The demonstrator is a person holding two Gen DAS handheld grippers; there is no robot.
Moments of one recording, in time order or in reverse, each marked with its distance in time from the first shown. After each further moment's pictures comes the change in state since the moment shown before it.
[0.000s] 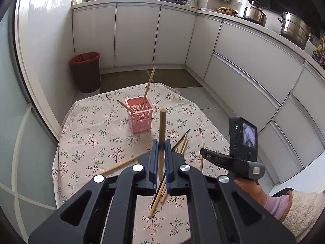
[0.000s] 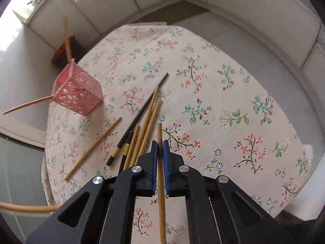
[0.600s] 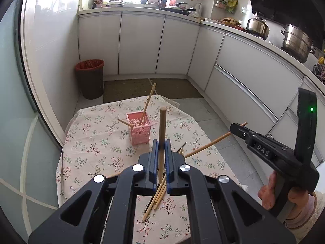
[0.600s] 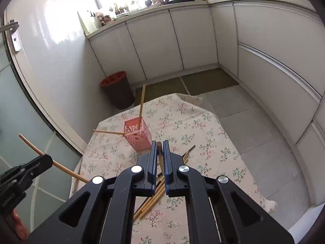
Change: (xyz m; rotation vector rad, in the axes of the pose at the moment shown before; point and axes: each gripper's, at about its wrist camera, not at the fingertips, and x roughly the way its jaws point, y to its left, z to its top) left arm -0.029 -0.011 0.035 -0.047 -0.057 0.020; right arm -0.168 0.051 0.044 -0.216 -0.311 0.137
